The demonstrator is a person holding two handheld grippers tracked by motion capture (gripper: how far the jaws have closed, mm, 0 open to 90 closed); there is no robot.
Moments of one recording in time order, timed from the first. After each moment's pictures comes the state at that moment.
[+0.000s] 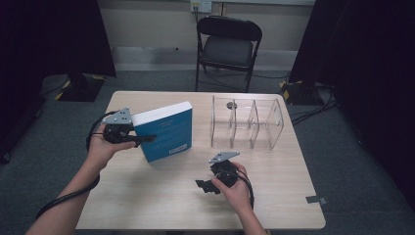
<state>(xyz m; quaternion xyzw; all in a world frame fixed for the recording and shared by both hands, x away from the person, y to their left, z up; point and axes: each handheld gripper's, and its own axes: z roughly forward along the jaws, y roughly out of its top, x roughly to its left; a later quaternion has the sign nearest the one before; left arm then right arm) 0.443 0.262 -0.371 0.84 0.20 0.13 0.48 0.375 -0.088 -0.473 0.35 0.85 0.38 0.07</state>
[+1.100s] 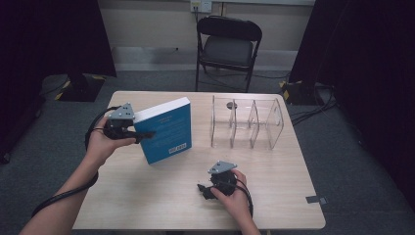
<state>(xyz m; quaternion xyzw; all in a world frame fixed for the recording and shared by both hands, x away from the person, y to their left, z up) 0.445 0.255 -0.351 0.86 0.22 0.16 0.43 0.363 -0.088 -0.501 0.32 0.86 0.38 0.15</state>
